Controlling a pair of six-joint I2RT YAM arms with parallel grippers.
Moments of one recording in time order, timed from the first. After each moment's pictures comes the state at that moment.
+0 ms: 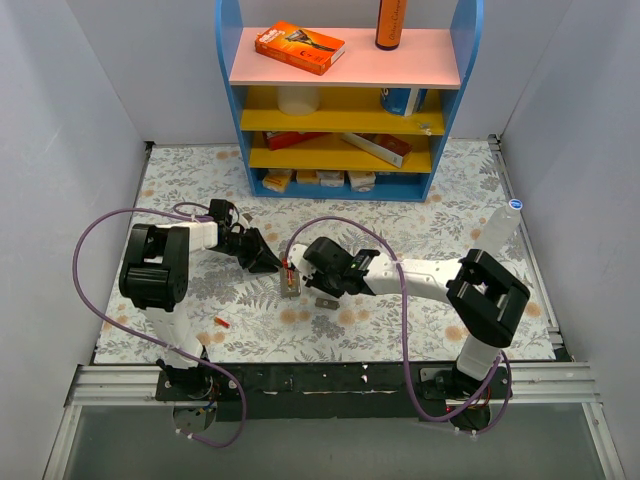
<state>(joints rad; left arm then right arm) -0.12 1.85 0.95 -0.34 0.71 -0.64 1.04 1.72 1.06 -0.33 0.14 -0.26</state>
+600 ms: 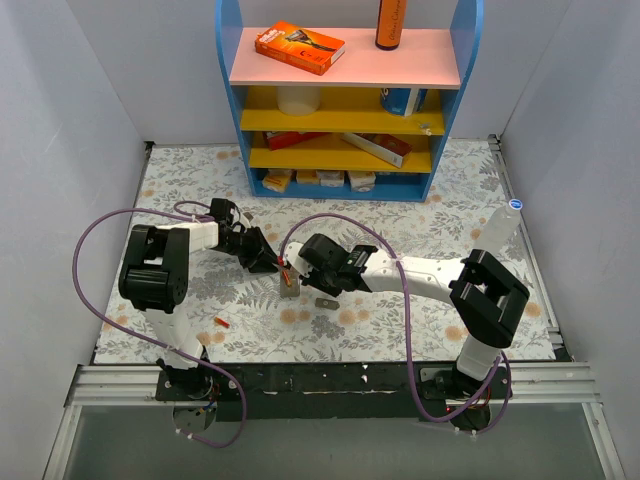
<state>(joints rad) -0.13 1.84 0.95 -0.35 0.69 -0.64 1.06 1.72 1.12 -0.43 0.12 -0.24</state>
